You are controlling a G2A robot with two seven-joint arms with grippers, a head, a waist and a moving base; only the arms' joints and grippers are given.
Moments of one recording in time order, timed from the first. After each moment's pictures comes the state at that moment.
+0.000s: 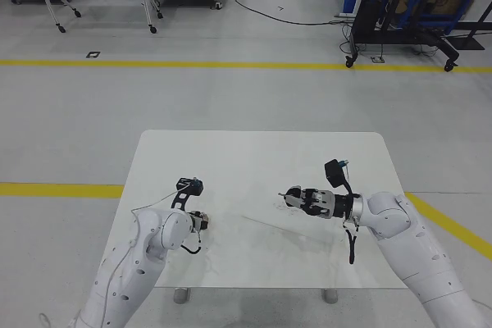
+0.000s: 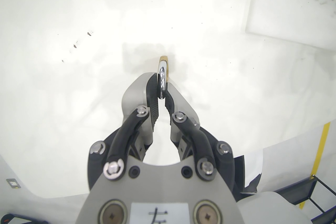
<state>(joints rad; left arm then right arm) 1.26 -1.19 -1.11 -1.72 1.07 0.22 -1.24 -1.23 -1.04 1.22 -1.38 -0.22 -1.01 0.68</state>
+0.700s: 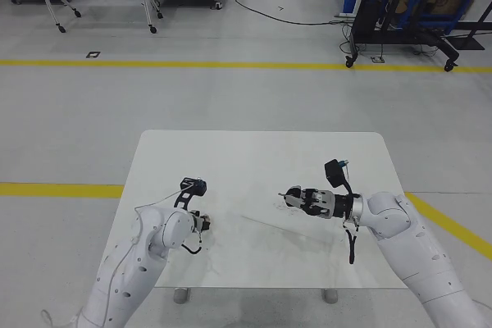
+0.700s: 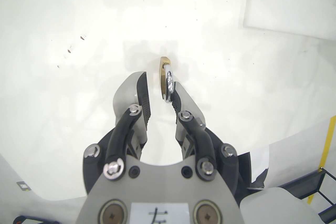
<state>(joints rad) 1.23 -1.20 -1.09 -1.68 1.06 0.18 -1.25 -1.23 -1.04 1.22 -1.38 -0.22 -1.01 0.68</state>
